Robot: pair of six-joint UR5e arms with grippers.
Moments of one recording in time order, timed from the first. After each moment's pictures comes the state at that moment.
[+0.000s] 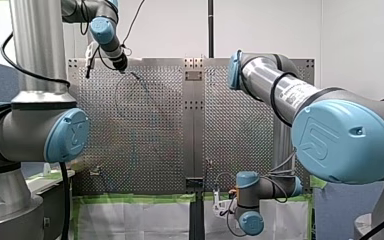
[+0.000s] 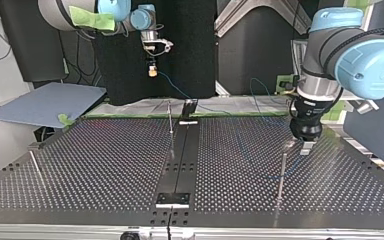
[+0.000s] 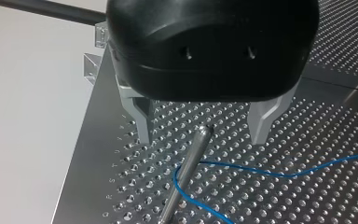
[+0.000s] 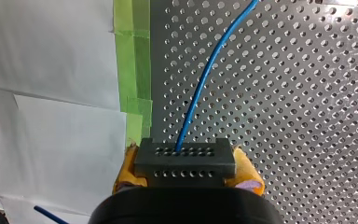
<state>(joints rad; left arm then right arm) -0.02 -1.45 -1.64 -3.40 -1.61 -1.56 2.13 -0.44 1.93 -1.41 1.72 1.54</state>
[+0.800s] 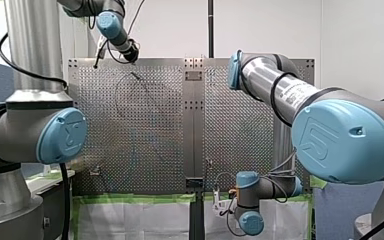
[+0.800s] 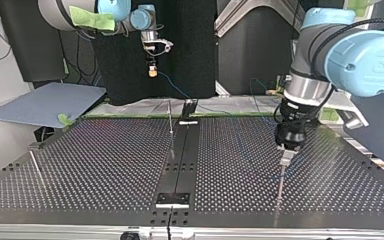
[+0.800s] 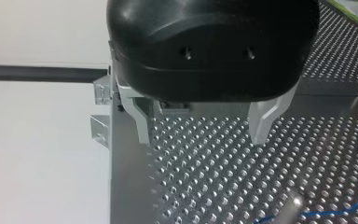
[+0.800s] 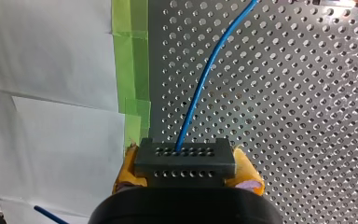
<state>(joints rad) -0.11 -1.47 -1.57 -3.37 -1.58 -1.40 2.13 -0.44 1.93 -1.41 1.71 1.54</state>
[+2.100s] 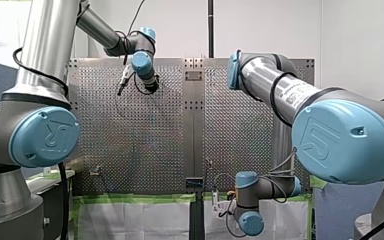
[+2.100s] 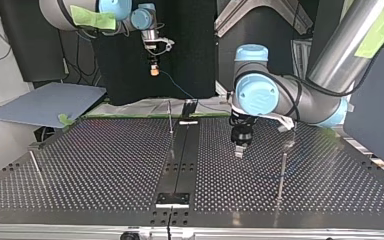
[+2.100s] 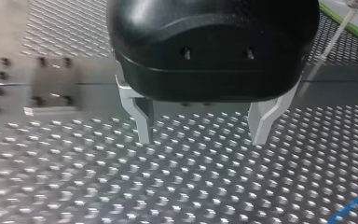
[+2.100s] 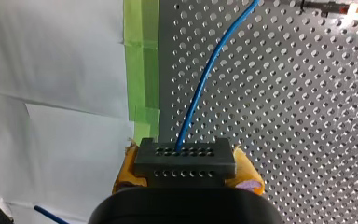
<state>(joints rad) -0.32 -1.78 -1.56 -3.14 -1.87 -1.31 2.14 -0.44 1.93 -1.38 1.69 1.54</state>
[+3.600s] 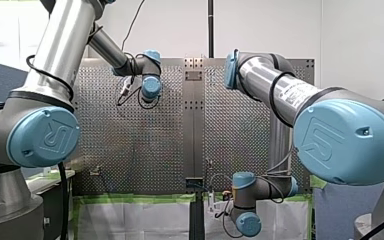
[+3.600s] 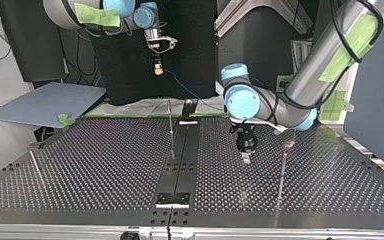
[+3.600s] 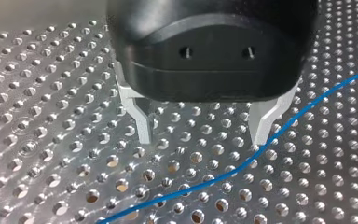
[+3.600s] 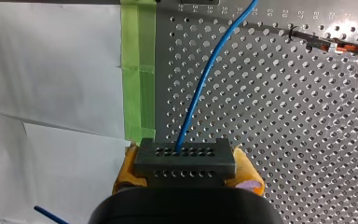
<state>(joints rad) -0.32 -1.93 -1.56 -2.85 -2.10 -1.12 2.17 -0.44 1.93 -1.40 1.68 1.53</state>
